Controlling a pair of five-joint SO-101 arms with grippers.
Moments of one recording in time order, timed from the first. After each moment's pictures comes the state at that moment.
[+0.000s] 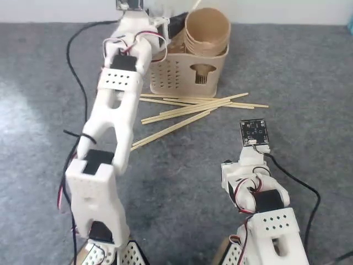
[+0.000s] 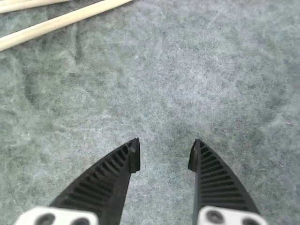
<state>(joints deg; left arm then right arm) 3.0 25.6 -22.2 29.2 10.3 -14.2 -69.9 80.8 51.6 -6.1</state>
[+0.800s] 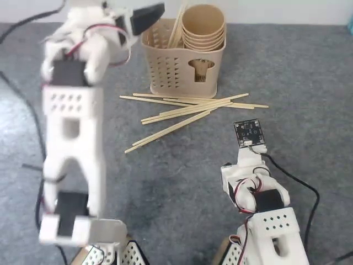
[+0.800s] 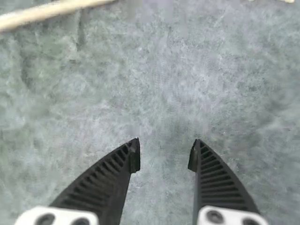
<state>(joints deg) -3.3 -5.3 -22.2 65.5 10.0 -14.2 -69.9 79.1 54.9 -0.5</state>
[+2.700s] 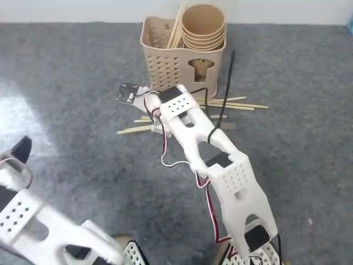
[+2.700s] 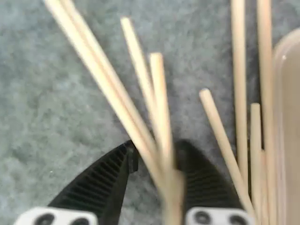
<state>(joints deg) -63.4 -46.6 51.7 54.0 1.0 -35.8 47.6 -30.3 69.5 40.0</state>
